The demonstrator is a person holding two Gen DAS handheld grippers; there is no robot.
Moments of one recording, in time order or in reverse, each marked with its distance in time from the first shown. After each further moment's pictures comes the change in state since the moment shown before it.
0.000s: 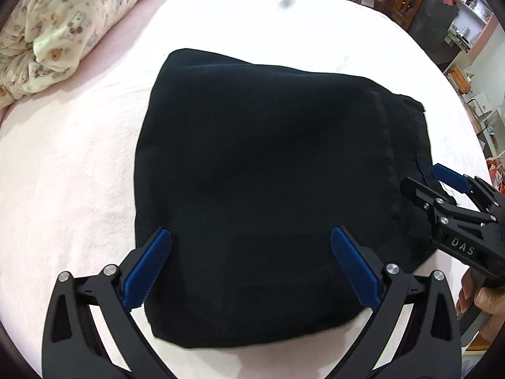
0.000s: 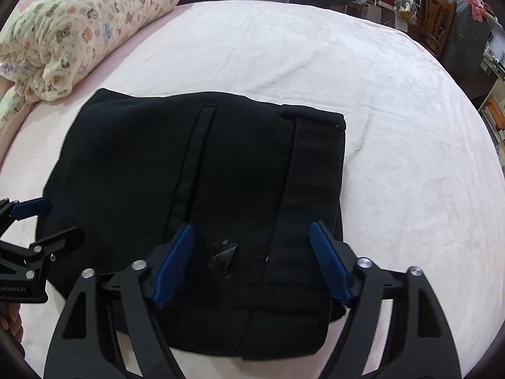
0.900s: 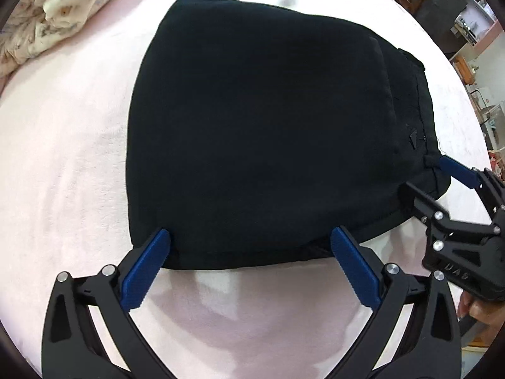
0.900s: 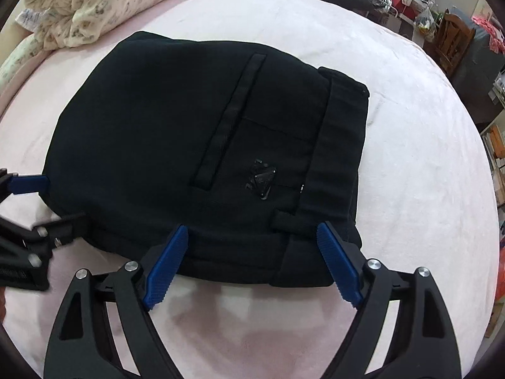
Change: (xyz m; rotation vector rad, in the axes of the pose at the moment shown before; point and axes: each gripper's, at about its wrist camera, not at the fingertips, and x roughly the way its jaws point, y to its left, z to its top) left arm -0.001 0.002 -0.032 -0.030 0.115 0.001; right arm -0.020 0.025 -0.041 -0.105 0.052 -0.020
